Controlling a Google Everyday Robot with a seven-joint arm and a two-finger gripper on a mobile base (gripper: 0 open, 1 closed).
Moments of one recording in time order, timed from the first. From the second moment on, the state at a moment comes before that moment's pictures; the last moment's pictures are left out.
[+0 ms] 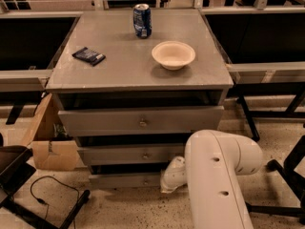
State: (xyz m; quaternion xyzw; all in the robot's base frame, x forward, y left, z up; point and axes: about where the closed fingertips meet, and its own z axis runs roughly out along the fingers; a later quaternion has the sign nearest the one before) arm 0.584 -0.076 0.172 -0.71 0.70 0.00 0.11
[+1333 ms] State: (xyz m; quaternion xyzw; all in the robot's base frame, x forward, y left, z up) arm 0.587 -0.074 0.182 -0.71 0.70 0.00 0.11
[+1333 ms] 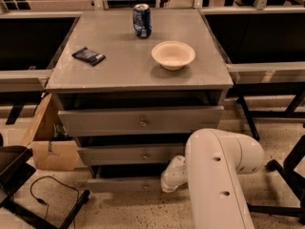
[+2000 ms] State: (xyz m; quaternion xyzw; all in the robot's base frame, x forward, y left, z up) arm 0.590 -0.074 0.191 -0.71 0.70 0.00 0.11
